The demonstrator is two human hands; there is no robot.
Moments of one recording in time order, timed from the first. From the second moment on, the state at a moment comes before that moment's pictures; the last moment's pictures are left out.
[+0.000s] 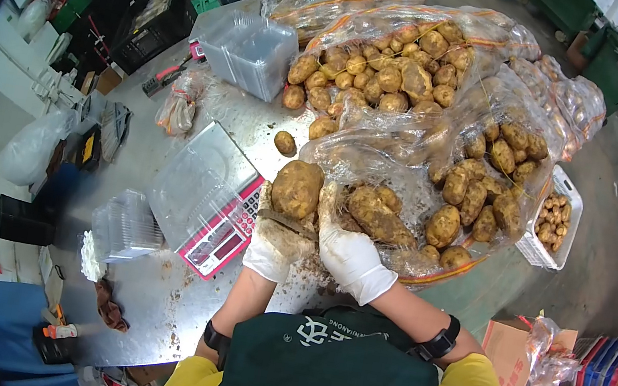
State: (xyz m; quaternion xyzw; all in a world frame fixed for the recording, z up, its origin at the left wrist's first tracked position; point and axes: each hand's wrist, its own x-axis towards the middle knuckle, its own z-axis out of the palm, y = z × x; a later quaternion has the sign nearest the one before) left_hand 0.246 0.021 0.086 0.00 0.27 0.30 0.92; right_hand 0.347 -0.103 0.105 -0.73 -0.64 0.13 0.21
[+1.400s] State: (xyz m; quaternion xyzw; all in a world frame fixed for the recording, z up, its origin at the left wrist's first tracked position) left_hand 0.275 -0.023 0.120 0.04 0.28 0.35 0.89; right_hand 0.360 -0.090 0.124 -0.70 -0.43 0.25 0.51
